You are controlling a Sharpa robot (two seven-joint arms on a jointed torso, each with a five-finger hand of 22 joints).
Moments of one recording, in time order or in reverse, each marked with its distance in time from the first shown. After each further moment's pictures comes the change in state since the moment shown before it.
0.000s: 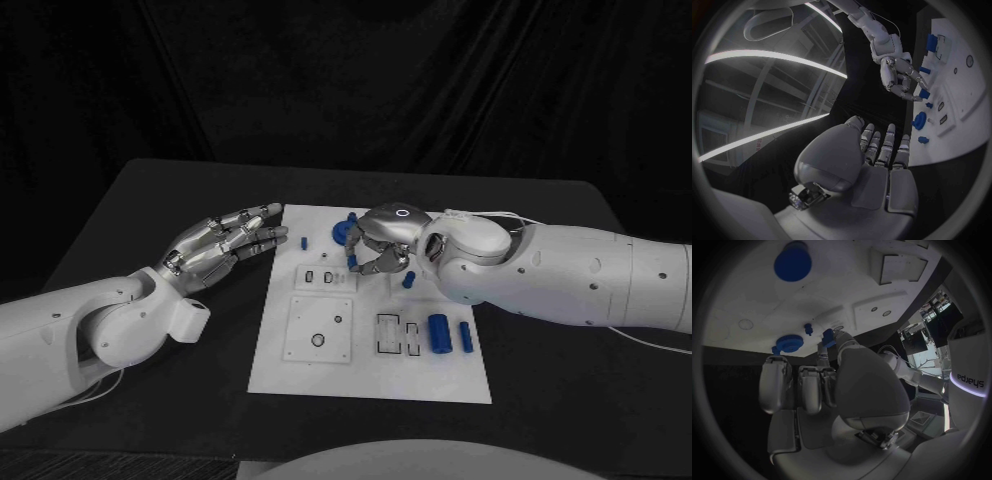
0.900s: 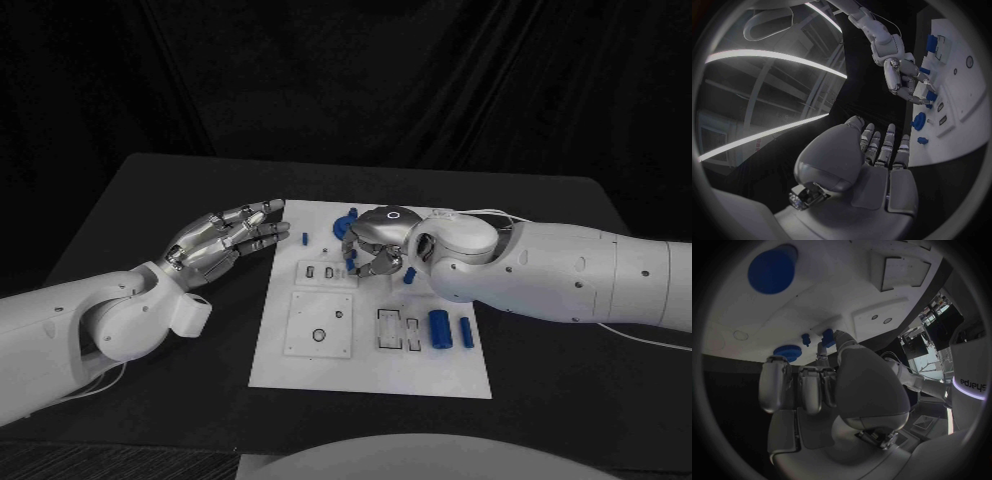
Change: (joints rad) left arm 0.000 0.003 0.000 -0.001 0.000 0.001 -0.005; left_hand 0.000 0.000 0.000 0.000 0.000 0.007 0.007 0.000 0.000 0.000 0.000 0.000 0.000 0.000 0.000 0.000 0.000 0.000 0.000 0.000 0.000 0.000; right arm -0.011 0.041 0.000 -0.031 -0.019 0.064 -0.025; right_hand 0.000 0.000 0.014 -0.014 0.000 -0.014 0.014 0.006 0.015 0.000 0.000 0.000 0.000 0.008 0.008 0.000 0.000 0.000 0.005 0.005 -0.012 0.000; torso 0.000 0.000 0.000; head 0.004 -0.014
